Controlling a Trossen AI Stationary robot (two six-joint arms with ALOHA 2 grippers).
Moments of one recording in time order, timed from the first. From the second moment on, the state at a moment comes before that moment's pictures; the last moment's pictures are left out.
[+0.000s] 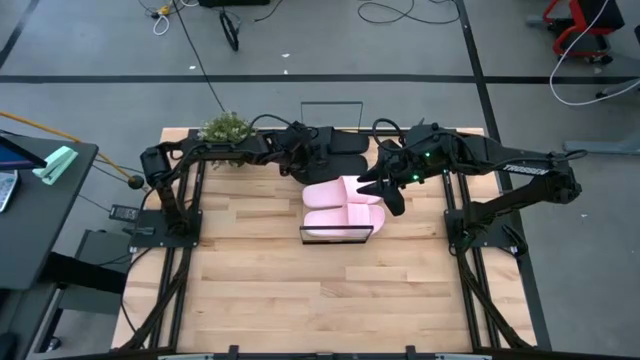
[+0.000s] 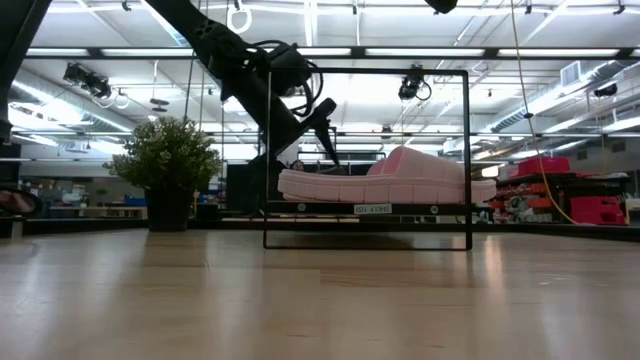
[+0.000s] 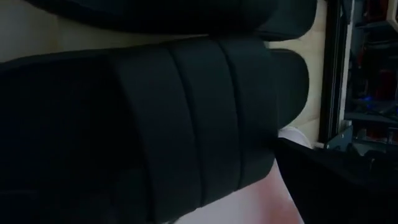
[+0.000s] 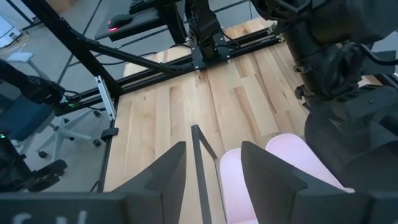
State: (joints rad) left arm 0.44 1.80 1.19 -0.16 0.11 -1.20; right arm -0.08 1.24 1.40 -0.66 -0.16 0.31
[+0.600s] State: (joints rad) left arm 0.49 1.77 1.19 -0.25 0.15 -1.13; right arm -0.08 1.24 1.40 -0.66 -0.16 0.31
